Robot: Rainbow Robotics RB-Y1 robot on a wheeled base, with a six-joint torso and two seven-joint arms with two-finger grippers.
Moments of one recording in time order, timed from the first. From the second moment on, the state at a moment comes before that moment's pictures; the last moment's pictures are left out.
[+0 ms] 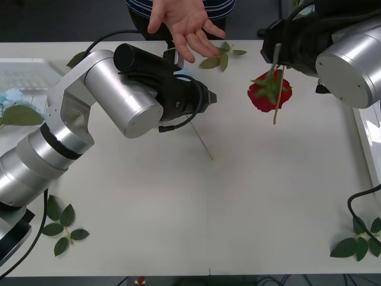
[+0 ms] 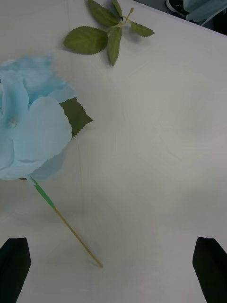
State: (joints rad) right arm -0.72 -0.59 0.26 -2.18 -0.33 1.67 0.75; left arm -0.75 0.47 -0.60 -1.75 0.56 1.13 -0.67
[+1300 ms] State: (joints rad) right arm -0.66 -0.59 0.28 -2.16 -0.32 1.69 0.75; left arm -0.75 0.47 -0.60 -1.75 0.56 1.13 -0.67
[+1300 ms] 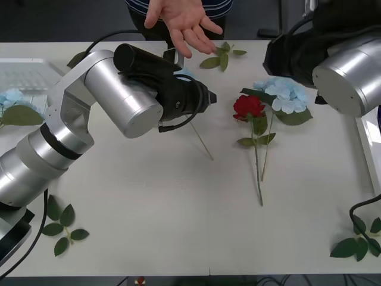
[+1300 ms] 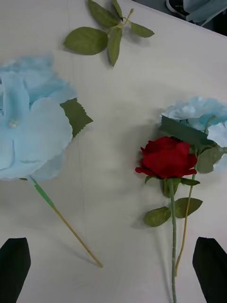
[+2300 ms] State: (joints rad) right arm -0.39 -0.65 0.27 -1.93 -0.44 1.69 0.96; left arm -0.75 0.47 -0.60 -1.75 0.56 1.13 -0.67
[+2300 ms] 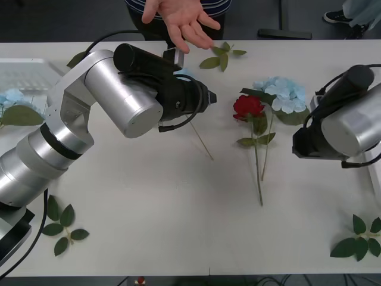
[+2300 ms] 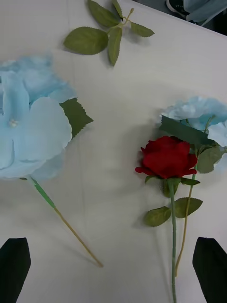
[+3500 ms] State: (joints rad) right arm -0.55 -0.44 0.31 -1.33 -0.27 1.13 0.96; left arm -0.75 0.47 -0.60 -1.75 0.56 1.13 -0.67
